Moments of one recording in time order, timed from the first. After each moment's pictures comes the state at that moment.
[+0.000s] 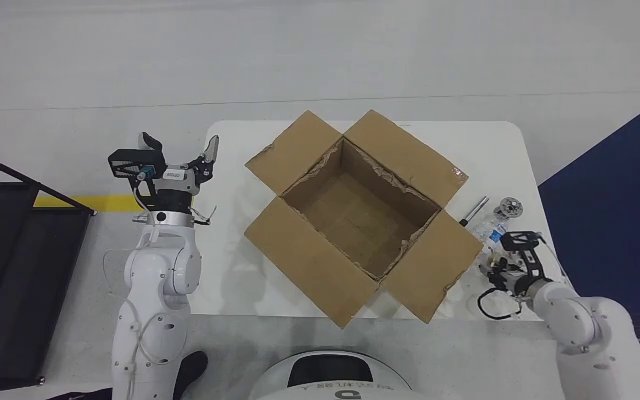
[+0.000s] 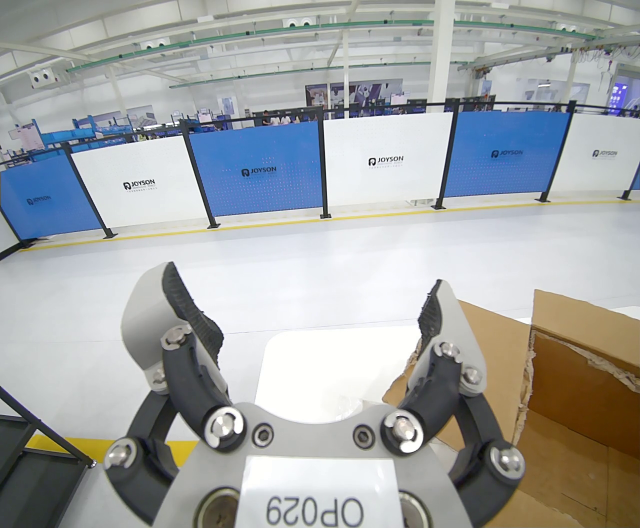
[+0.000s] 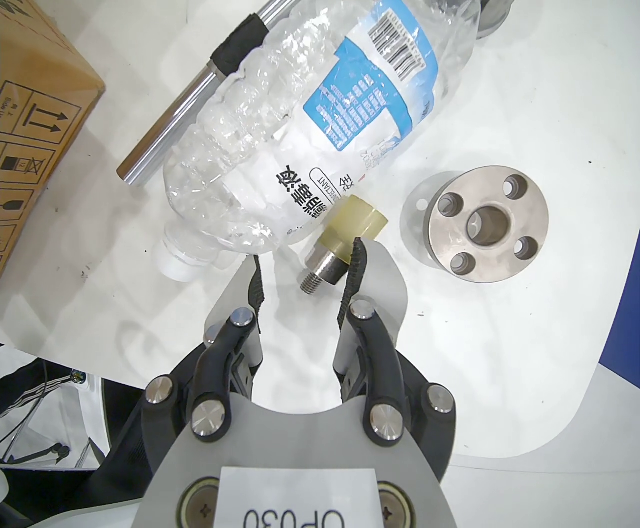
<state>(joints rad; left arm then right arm) 1.60 -1.41 -1.58 -1.92 1.45 0.02 0.05 -1.92 -1.10 1.91 -1.77 -0.93 -0.27 0.85</state>
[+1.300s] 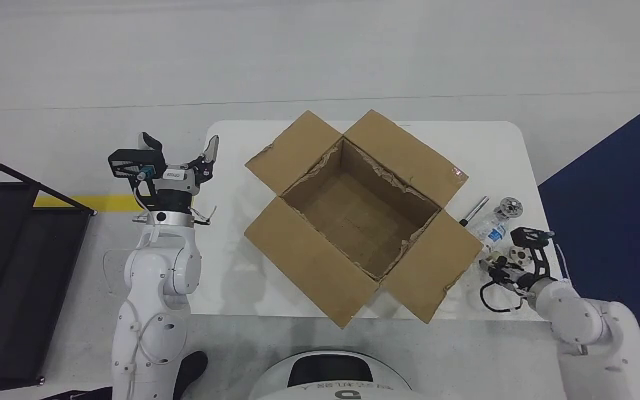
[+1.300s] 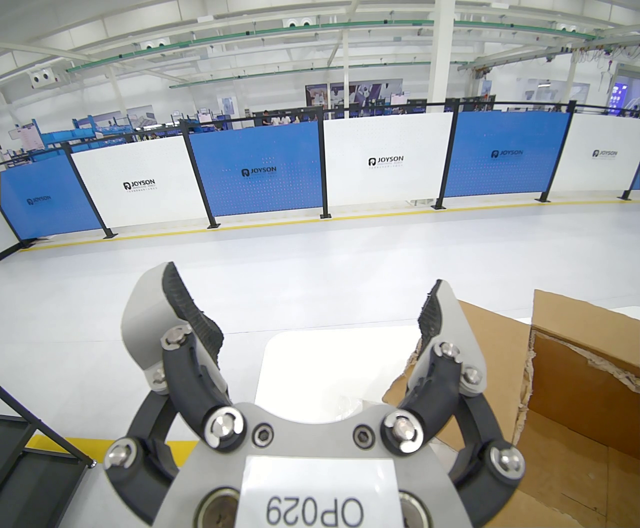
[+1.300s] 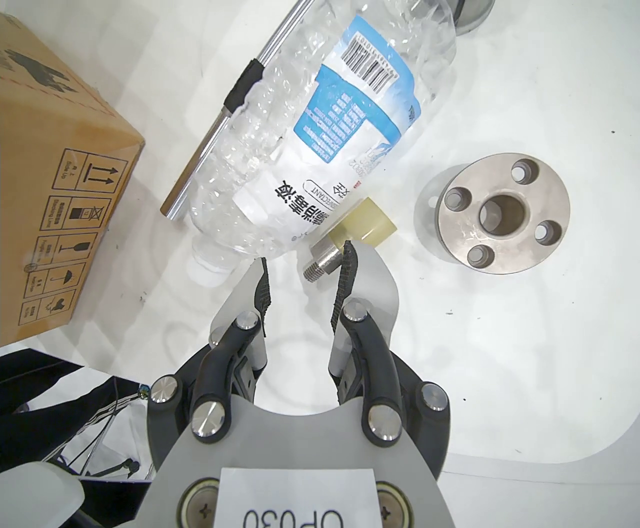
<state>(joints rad) 1.60 -1.41 -1.58 -1.92 1.45 0.02 0.05 -1.93 -1.09 1.91 -1.78 -0.77 -0.14 0.83</state>
